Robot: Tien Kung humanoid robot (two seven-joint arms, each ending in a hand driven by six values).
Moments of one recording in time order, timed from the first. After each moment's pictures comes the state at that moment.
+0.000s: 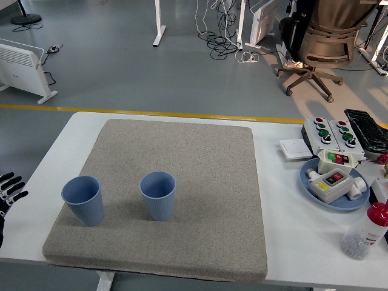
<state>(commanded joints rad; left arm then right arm) 0.21 0.34 -1.49 -1.58 0.79 0.22 -0.32 0.23 -0.14 0.64 0.18 -0.50 -0.33 -0.21</state>
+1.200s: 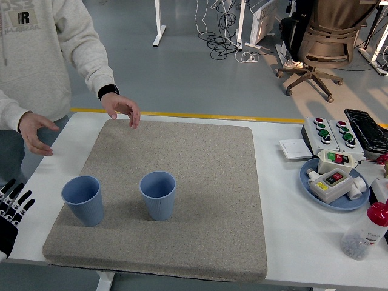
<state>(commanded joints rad) 0.19 0.33 -1.53 -1.53 0.51 0.07 -0.21 0.22 -0.14 0.64 0.18 -0.50 -0.32 -0.21</state>
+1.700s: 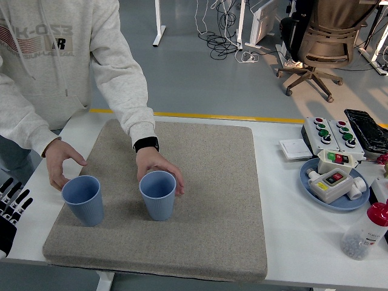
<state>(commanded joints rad) 0.19 0.33 -1.53 -1.52 0.51 0.08 -0.21 0.23 -0.14 0.64 0.18 -0.49 -0.32 -0.21</state>
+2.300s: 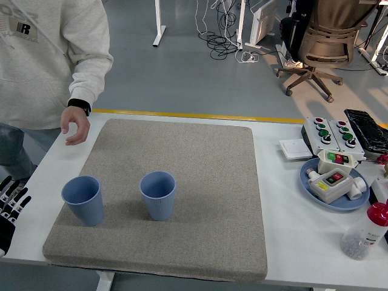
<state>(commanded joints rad) 0.18 0.33 -1.54 -1.52 0.51 0.08 -0.21 0.23 -0.13 0.66 0.18 -0.52 -0.32 -0.22</state>
